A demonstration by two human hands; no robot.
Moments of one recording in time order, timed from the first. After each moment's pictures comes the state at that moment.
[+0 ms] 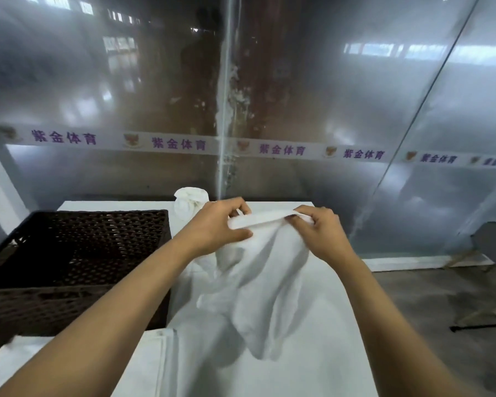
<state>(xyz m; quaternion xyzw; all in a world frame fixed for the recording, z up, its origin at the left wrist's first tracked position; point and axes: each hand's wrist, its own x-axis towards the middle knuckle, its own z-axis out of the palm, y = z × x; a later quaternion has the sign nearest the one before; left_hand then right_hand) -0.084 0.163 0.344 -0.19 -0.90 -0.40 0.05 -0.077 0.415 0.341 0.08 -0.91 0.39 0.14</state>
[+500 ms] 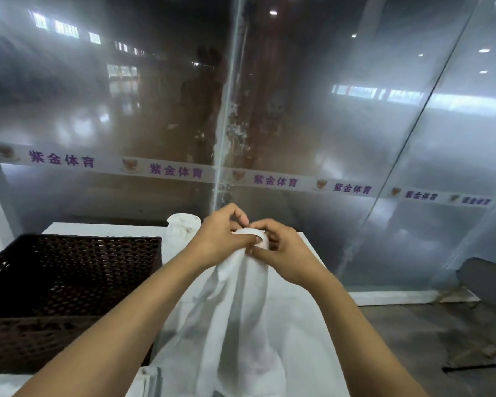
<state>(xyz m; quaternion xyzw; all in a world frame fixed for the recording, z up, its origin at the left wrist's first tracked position) -0.085 0.172 0.379 -0.14 -0.82 -0.55 0.08 -0.070 0.356 0.379 0.21 -0.86 0.47 0.02</state>
